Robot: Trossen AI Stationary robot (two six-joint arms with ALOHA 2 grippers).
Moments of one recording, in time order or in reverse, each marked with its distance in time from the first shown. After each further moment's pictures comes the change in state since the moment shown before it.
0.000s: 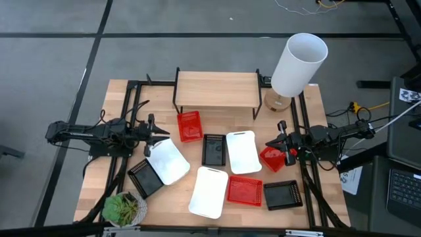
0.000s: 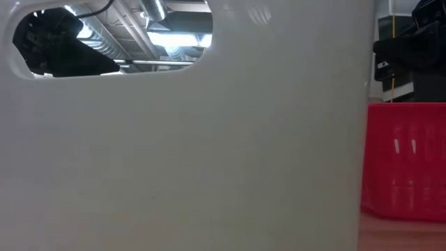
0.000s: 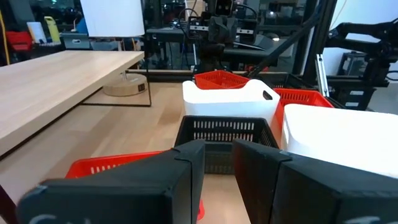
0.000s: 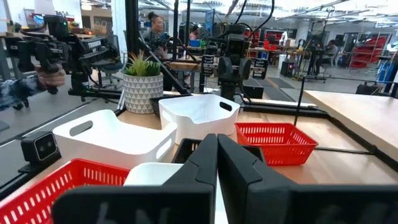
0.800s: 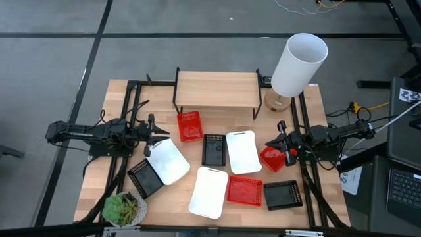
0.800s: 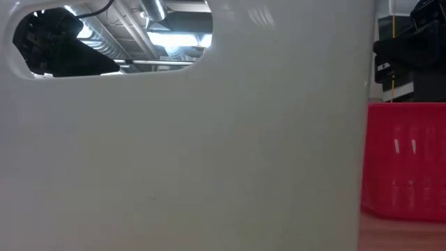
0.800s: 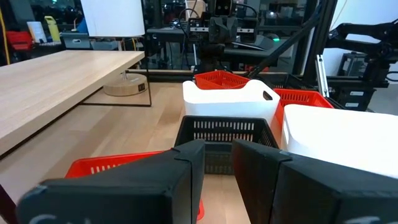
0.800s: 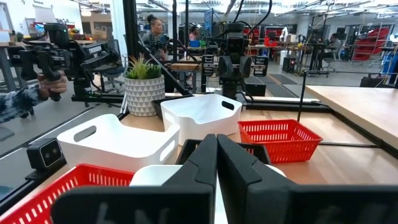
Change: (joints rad) left arm 0.000 0.000 0.000 0.000 -0.001 -0.008; right arm 0.000 0.000 0.000 0.000 0.000 0.048
